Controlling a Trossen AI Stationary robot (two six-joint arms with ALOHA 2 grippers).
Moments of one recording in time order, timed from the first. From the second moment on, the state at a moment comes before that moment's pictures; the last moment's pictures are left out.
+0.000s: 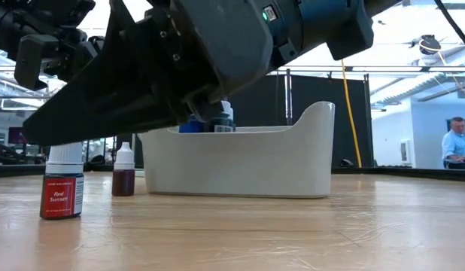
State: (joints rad) left arm -0.47 1.04 0.31 0.33 -0.68 0.23; right arm 0.44 2.27 1.46 0.30 0.18 0.01
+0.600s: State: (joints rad) left arm -0.47 1.04 0.31 0.33 -0.68 0.23; right arm 0.44 2.28 1.46 0.30 0.18 0.03
